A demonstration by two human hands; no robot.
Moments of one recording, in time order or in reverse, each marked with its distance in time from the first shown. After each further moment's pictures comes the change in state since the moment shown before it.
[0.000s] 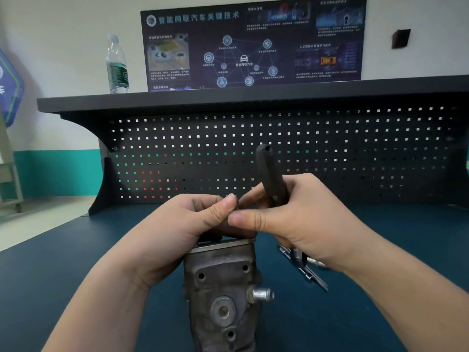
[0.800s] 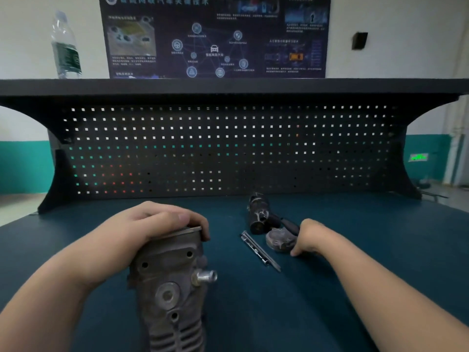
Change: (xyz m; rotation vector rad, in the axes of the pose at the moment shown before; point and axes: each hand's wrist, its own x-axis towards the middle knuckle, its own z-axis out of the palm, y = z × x) left_hand 0.003 -0.015 -0.007 0.375 -0.093 -0.009; right_hand -0.003 0.153 -0.107 -0.995 0.009 1.073
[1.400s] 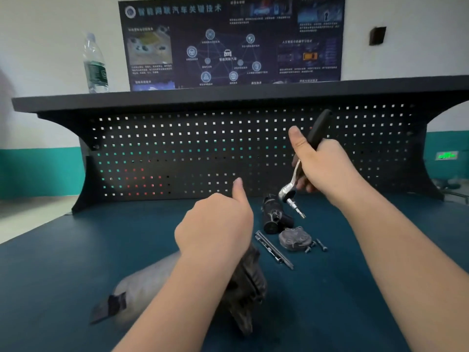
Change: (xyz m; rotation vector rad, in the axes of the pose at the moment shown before) left_hand 0.036 0.044 0.088 0.691 0.687 -0.318; right_hand -0.092 -0.039 -0.088 0.982 0.532 -0.520
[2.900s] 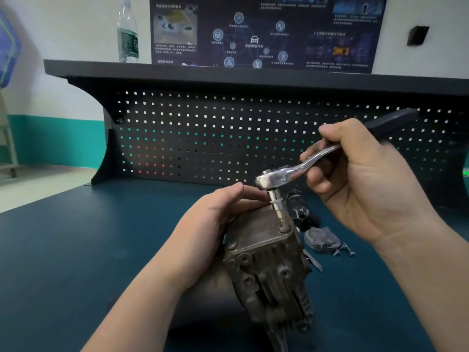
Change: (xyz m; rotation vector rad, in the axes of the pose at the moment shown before) left_hand 0.011 -0.091 -0.006 -1.362 -0.638 0.138; right_hand -0.075 -0.061 0.040 0.840 -0.235 0.085
